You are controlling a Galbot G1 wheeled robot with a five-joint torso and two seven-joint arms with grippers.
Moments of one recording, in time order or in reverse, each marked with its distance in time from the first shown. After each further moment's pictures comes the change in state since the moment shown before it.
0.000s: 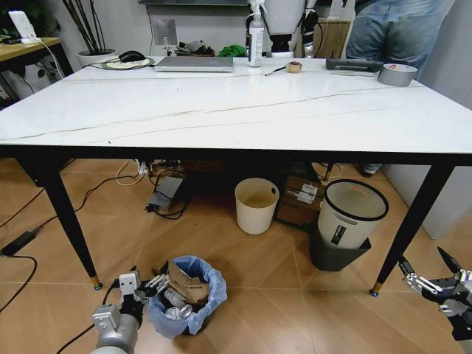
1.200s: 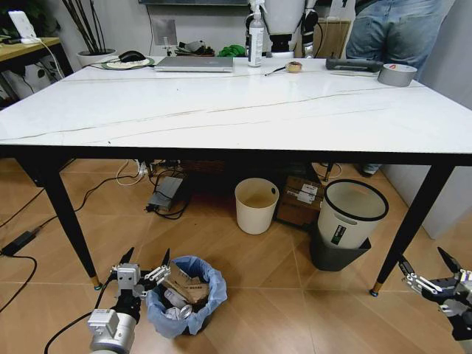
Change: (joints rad) left arm 0.050 0.005 -0.011 -0.089 0.091 -0.042 0.005; right arm 0.000 0.000 0.000 0.000 0.000 0.000 0.000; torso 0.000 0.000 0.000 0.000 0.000
